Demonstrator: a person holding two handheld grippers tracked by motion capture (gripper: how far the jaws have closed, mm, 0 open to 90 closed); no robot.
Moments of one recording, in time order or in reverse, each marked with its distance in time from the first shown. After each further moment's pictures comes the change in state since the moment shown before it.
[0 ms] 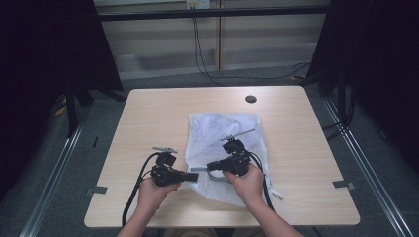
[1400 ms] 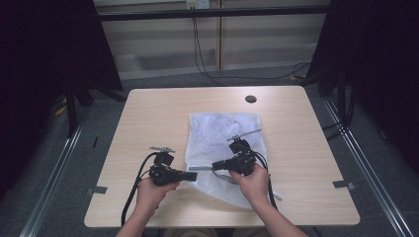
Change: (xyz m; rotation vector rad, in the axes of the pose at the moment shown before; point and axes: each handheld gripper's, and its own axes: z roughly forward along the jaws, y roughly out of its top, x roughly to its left) left arm 0.002 -0.001 -0.004 -0.022 -0.021 -0.018; right arm -0.009 -0.005 -0.010 -0.011 -0.035 -0.007
